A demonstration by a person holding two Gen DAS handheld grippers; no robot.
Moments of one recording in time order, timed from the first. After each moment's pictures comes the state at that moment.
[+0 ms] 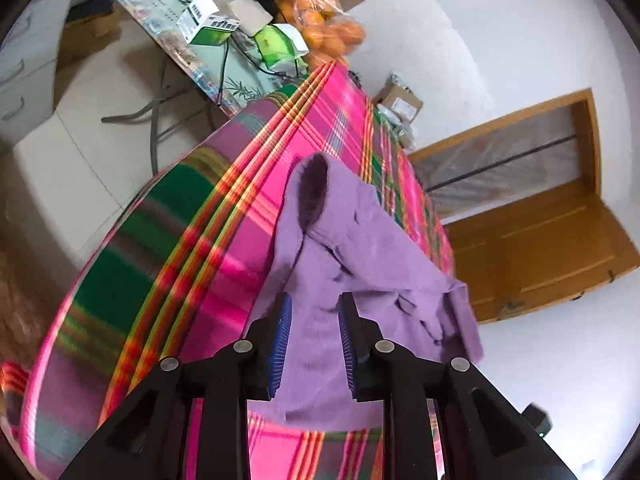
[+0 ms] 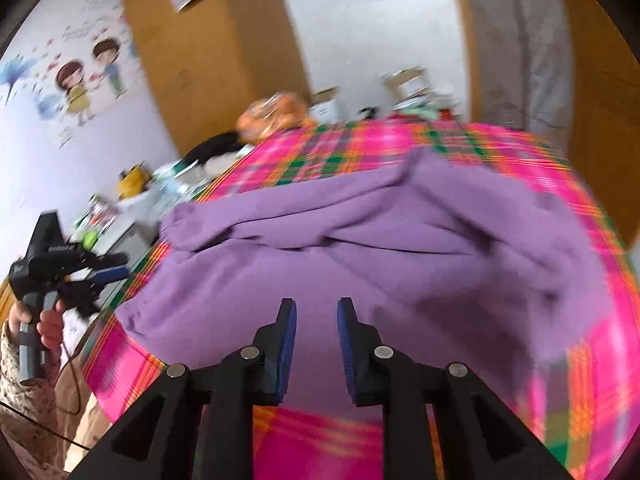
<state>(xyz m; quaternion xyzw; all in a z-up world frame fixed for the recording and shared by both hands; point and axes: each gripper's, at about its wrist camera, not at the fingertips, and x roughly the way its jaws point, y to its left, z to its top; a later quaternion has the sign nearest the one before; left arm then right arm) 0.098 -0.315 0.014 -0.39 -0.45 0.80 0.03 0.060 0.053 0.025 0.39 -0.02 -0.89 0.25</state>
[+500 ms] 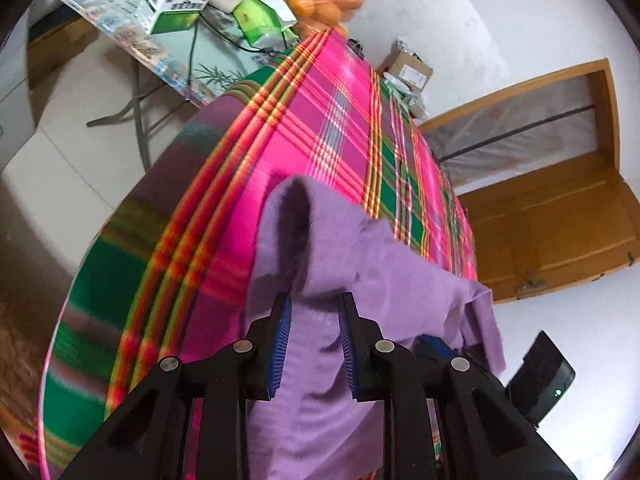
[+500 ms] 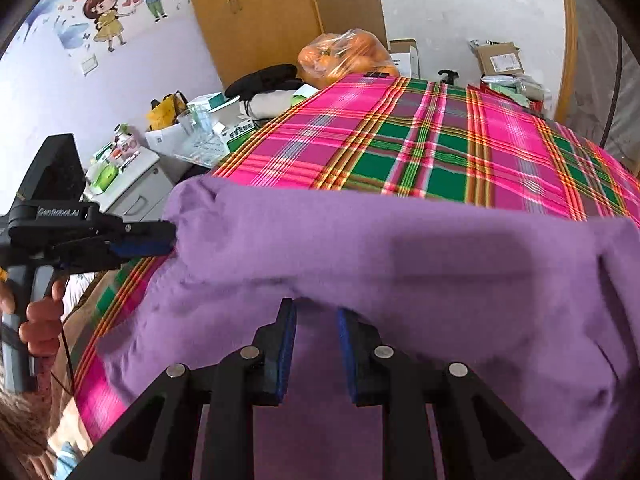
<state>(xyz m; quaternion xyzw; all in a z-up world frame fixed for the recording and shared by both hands) 0.012 -0.320 0.001 -0.45 -0.43 0.78 0.04 -0.036 -0.076 -0.009 0.45 0.07 -0.83 0.32</state>
